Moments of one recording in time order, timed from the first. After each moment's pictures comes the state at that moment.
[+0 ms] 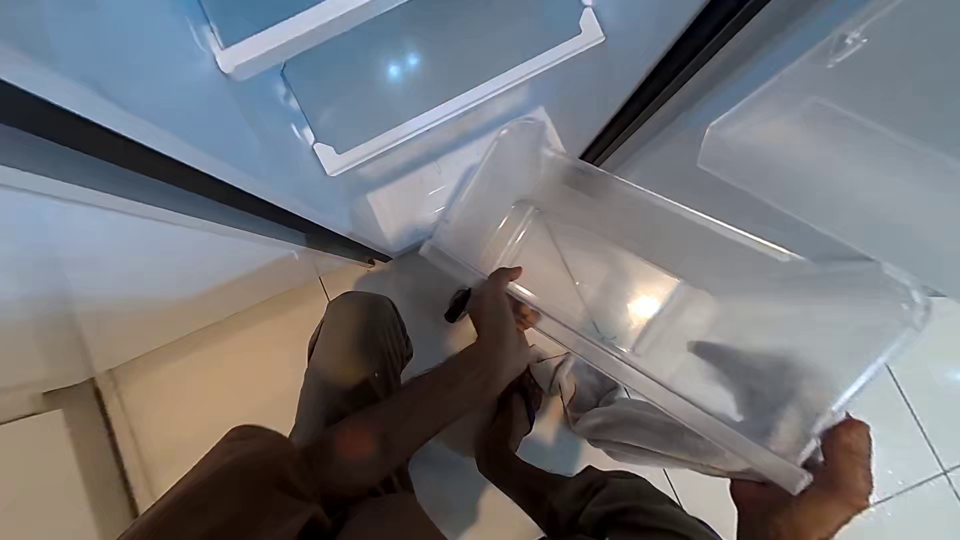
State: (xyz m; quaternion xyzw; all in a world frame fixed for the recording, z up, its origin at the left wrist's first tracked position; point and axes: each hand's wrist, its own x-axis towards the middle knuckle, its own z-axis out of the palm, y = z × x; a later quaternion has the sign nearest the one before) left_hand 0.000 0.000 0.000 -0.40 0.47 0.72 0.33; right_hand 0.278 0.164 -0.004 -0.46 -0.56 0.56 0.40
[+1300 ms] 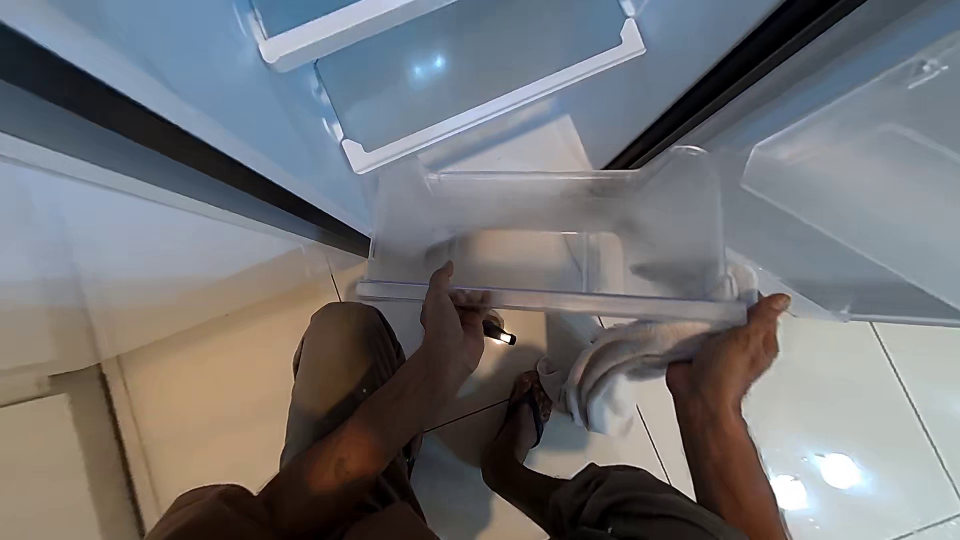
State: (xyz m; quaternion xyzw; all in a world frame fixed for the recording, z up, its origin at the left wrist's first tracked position) left_hand -0.047 -0.067 0.008 -0.46 0.41 0.75 0.24; right_hand 0.100 0.158 -0.016 -0.50 -0.55 0.56 0.37
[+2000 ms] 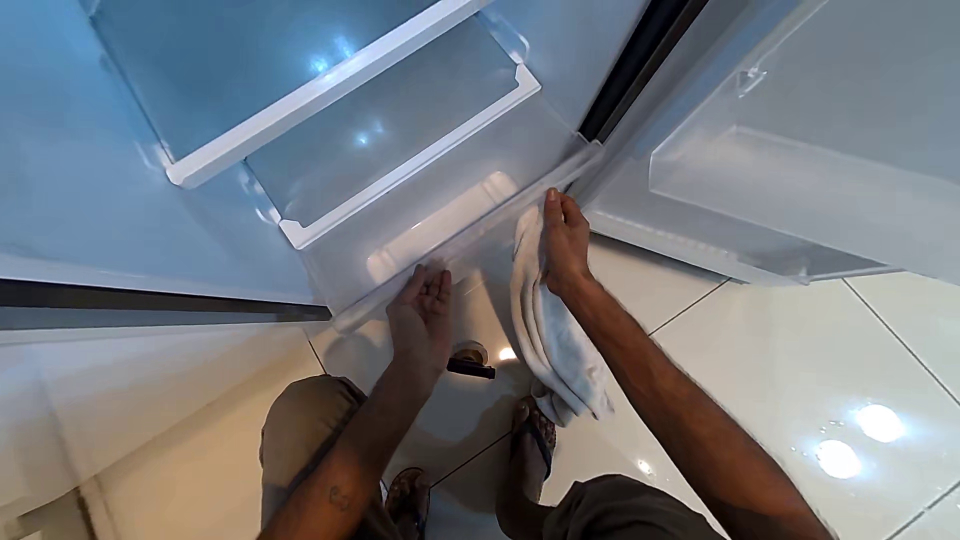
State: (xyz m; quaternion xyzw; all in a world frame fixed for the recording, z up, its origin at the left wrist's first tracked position) left_hand -0.084 -0.033 -0.017 -0.26 0.38 0.85 0.25; right_hand -0.052 0.175 -0.064 -0.40 -0.62 0.63 0.24
